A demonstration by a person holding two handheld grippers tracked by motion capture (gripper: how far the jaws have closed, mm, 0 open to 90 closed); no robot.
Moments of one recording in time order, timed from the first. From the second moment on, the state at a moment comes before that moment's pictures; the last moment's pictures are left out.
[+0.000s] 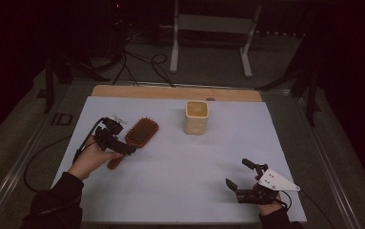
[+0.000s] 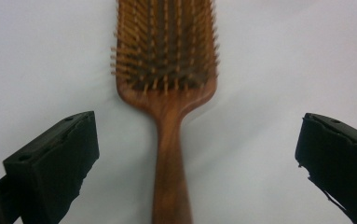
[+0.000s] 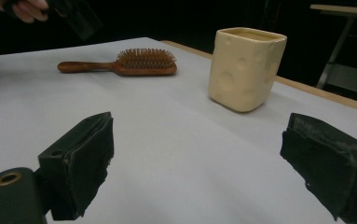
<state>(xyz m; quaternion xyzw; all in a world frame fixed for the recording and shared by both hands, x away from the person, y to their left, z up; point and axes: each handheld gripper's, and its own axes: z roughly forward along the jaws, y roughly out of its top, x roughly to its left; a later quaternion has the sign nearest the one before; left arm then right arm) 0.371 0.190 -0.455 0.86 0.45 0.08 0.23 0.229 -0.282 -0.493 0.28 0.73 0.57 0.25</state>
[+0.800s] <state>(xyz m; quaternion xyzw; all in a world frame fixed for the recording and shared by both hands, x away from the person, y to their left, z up) 0.399 0.196 -0.487 0.87 0.47 0.05 0.16 0.228 -0.282 -0.493 0.28 0.74 0.57 0.25</state>
